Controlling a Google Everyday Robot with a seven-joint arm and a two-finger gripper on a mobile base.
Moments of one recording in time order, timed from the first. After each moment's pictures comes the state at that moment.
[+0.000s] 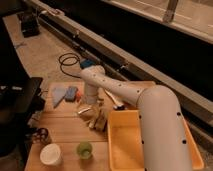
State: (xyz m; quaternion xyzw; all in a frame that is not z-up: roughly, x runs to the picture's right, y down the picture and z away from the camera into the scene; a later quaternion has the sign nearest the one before) arm -0.101 0.141 0.866 -0.34 -0.34 -0.43 0.76
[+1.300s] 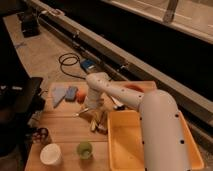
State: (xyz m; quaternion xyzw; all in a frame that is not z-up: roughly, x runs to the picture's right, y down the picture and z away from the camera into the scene) arm -0.094 0.175 0.883 -0.37 -0.37 -0.39 0.76
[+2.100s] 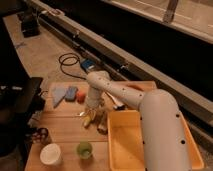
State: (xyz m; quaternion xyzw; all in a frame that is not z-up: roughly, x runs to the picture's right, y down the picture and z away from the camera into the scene) arm -0.090 0.169 0.878 -0.37 -0.36 -0.40 0.76
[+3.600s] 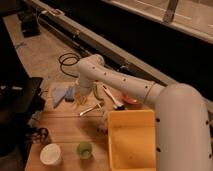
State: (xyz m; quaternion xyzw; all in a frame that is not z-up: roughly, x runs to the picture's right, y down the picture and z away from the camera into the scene) arm -0.148 0.063 0.809 -0.20 -0.34 -0.44 0.81
